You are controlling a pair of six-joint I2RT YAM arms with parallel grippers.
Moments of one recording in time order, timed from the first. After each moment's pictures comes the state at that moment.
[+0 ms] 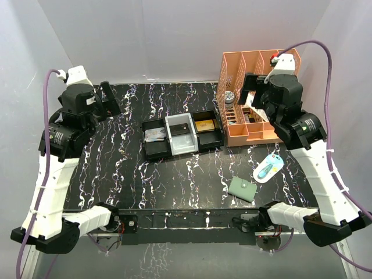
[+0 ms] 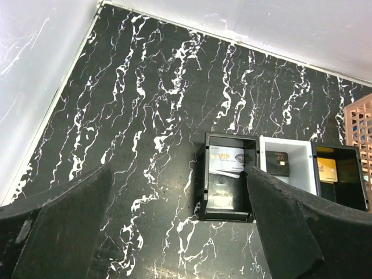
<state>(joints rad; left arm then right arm) -0.33 1.12 1.66 -1.00 -0.48 -0.36 0.41 1.17 1.61 -0.71 0.40 0.19</state>
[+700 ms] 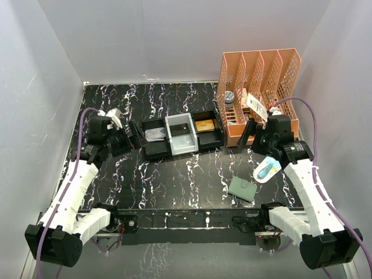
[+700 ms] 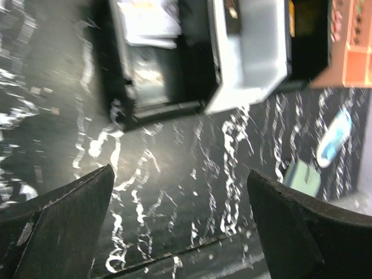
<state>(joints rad) -0.17 0.98 0.96 -0.72 0.20 -0.49 0.16 0.94 0.99 -0.78 -0.06 0.41</state>
